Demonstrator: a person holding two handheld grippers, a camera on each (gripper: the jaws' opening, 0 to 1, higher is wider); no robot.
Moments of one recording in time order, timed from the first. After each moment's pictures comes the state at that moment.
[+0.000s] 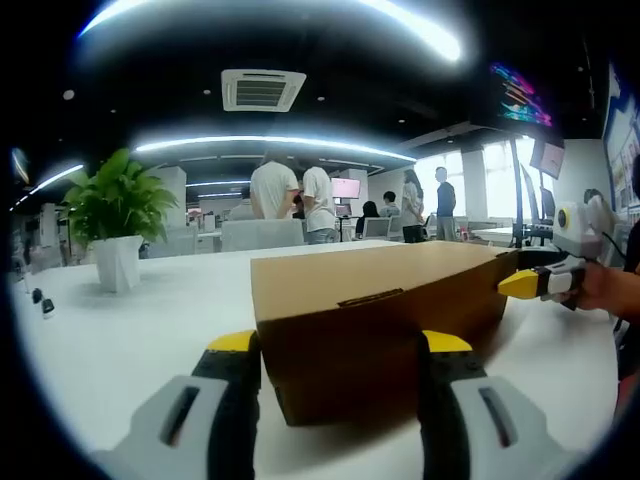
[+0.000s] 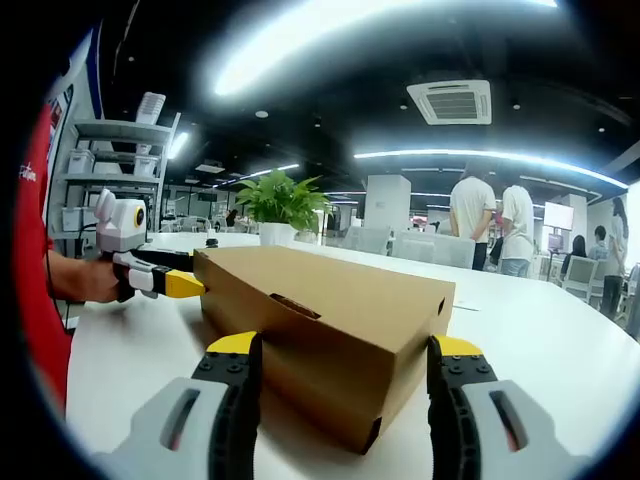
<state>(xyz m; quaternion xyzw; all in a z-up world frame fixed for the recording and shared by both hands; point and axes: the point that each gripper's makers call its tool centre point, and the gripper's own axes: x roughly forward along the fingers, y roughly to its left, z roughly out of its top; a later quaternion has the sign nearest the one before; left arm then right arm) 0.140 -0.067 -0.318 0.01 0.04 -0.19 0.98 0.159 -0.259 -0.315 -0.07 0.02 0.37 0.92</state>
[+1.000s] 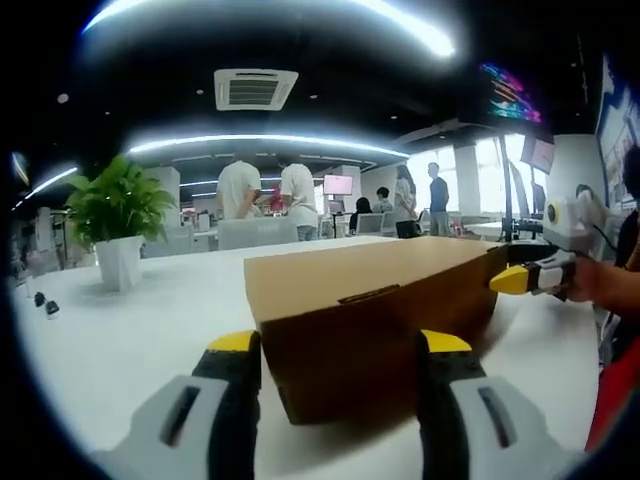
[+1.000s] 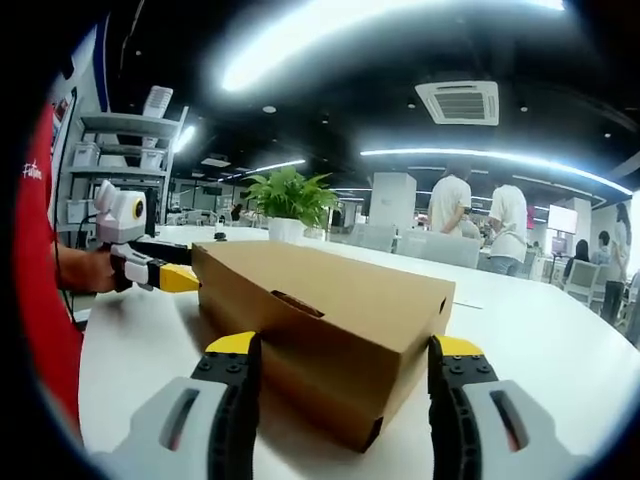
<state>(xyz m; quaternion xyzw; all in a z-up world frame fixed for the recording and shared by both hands) 0.114 -0.055 -0.319 0.01 0.05 -0.20 0.98 0.137 -0.252 -0.316 -0.08 0.03 0.38 0.92</state>
